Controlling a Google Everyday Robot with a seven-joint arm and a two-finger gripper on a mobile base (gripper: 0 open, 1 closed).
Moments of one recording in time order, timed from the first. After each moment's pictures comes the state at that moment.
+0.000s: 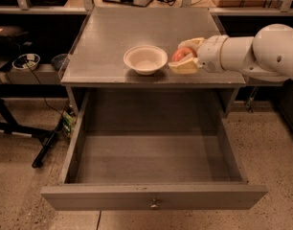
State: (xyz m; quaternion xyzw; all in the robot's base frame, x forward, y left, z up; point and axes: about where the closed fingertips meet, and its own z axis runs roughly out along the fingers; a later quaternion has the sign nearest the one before) arm 0.692 -0.114 0.901 -0.47 0.67 0.12 0.56
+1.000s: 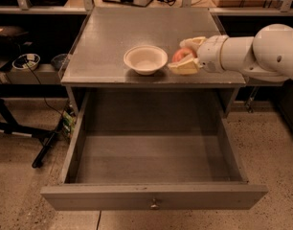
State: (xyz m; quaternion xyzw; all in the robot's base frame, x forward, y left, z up) arm 0.692 -0.114 0.901 -0.47 0.67 0.12 0.56
